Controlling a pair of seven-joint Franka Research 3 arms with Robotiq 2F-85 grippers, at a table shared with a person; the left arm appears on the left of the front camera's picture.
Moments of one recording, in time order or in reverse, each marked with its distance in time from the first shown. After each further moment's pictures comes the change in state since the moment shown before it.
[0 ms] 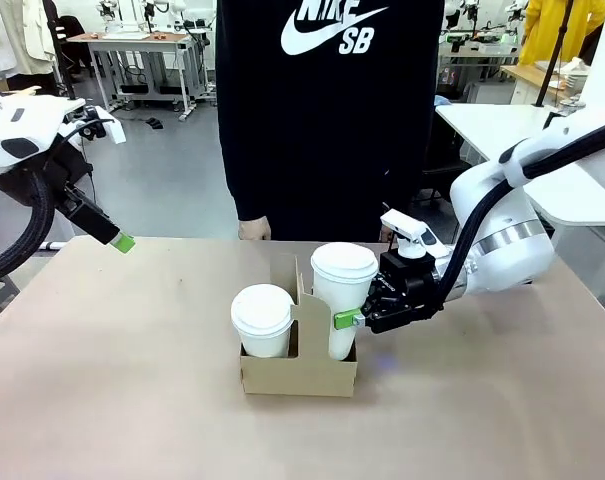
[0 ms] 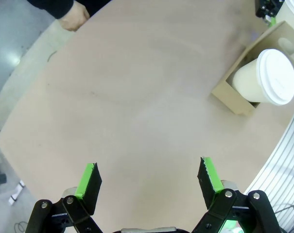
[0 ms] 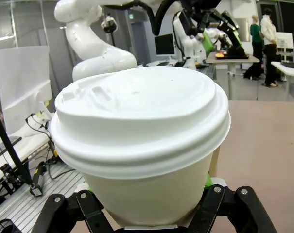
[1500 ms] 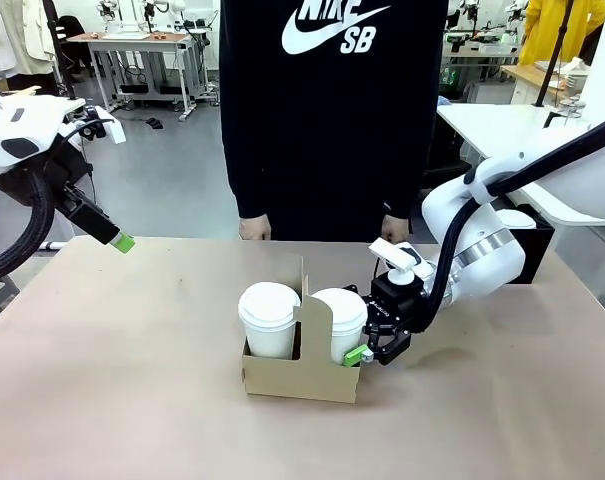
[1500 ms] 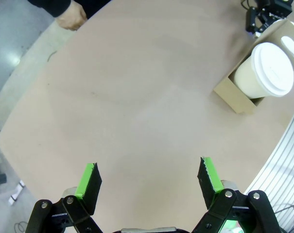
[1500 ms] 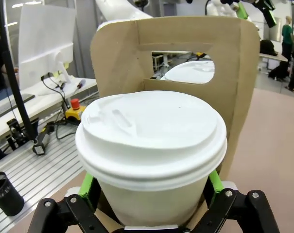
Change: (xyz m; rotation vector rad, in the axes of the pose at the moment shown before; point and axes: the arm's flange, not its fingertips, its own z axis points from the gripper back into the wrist) left arm 0.000 0.000 0.000 0.000 0.000 0.000; right arm -0.039 -0.019 -0.002 0.145 0.101 0.114
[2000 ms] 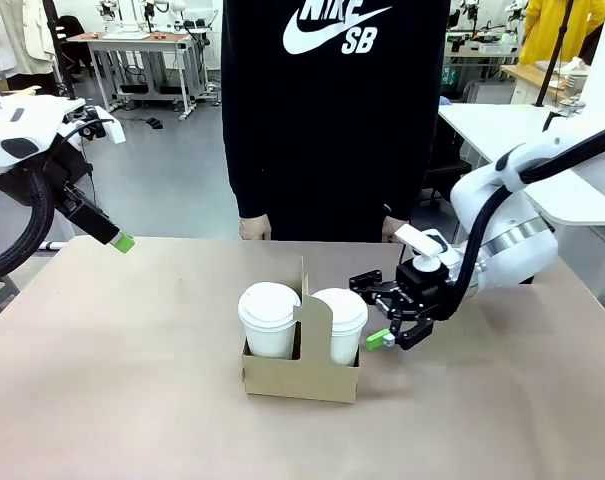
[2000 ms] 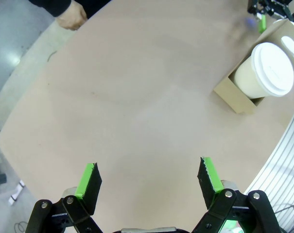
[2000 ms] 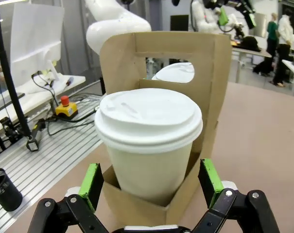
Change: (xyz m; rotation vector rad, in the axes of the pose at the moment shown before) left arm 0.000 0.000 0.000 0.000 0.000 0.000; right arm 0.014 0.016 0.045 -0.094 0.024 0.015
